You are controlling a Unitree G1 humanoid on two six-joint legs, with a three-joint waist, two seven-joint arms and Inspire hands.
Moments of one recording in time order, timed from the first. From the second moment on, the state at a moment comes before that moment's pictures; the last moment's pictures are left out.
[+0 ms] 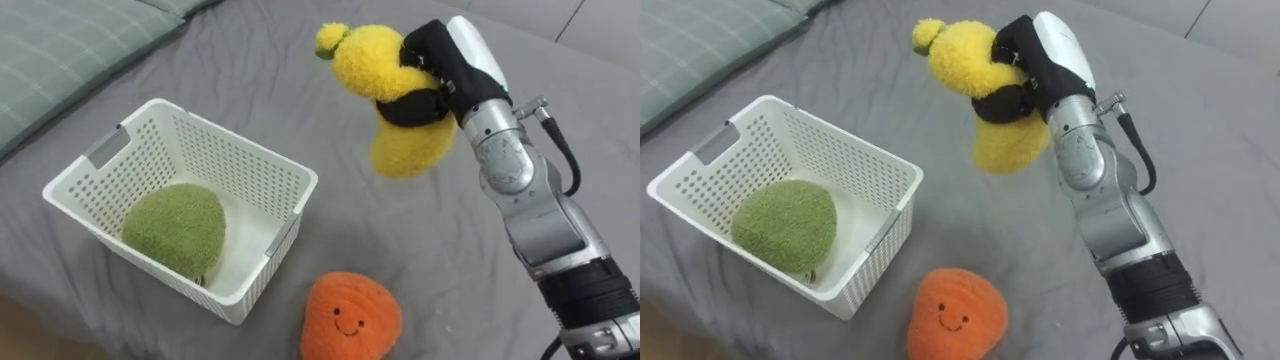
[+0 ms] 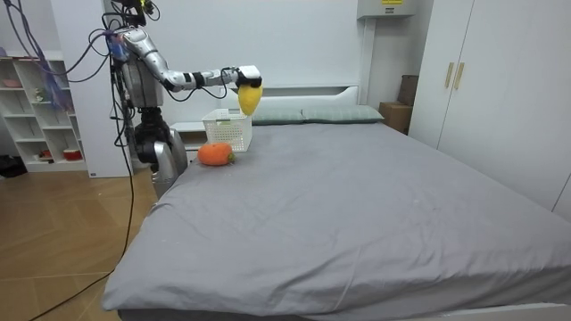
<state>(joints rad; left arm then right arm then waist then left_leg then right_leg) 0.20 0.20 0.08 0.94 0.02 0.07 0.24 -0.49 -0.38 0.26 0.21 -0.40 0.15 -0.02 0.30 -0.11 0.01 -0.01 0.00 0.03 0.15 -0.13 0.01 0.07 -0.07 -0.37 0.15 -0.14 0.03</state>
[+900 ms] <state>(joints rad) 0.24 0.18 0.11 0.94 0.06 0.18 0.25 -0.56 -0.30 0.41 0.25 -0.40 0.21 0.01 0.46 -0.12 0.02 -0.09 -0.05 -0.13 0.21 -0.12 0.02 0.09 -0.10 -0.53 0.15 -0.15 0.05</state>
